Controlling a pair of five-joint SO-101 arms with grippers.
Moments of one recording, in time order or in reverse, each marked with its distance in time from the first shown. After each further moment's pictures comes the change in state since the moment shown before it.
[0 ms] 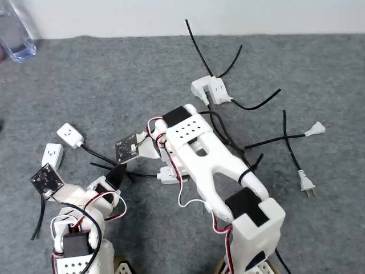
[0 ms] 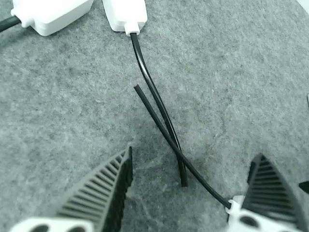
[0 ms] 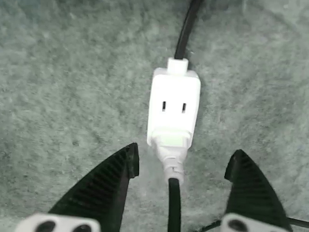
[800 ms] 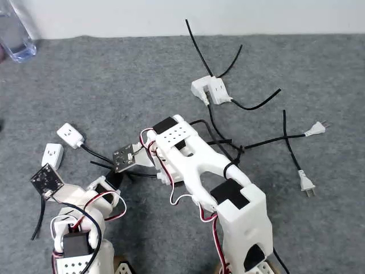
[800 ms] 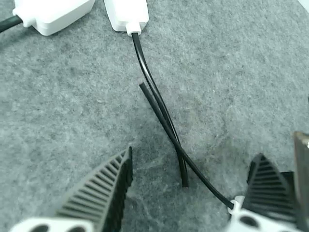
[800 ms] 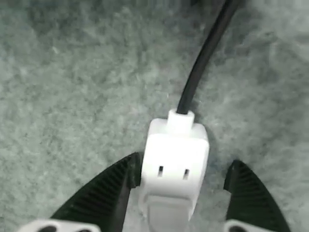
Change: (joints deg) left arm -0.1 0.0 0.0 0.0 -0.1; right arm -1.8 12.7 -0.1 -8.4 -0.4
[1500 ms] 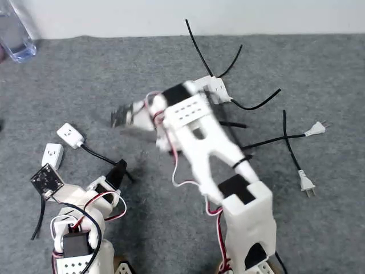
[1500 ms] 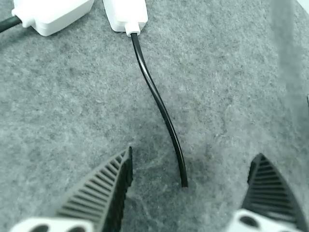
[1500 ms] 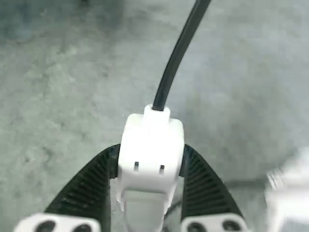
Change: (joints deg) left arm 0.0 0.0 0.0 0.0 0.1; right arm 7.1 -1.7 -28.0 14.3 -9.0
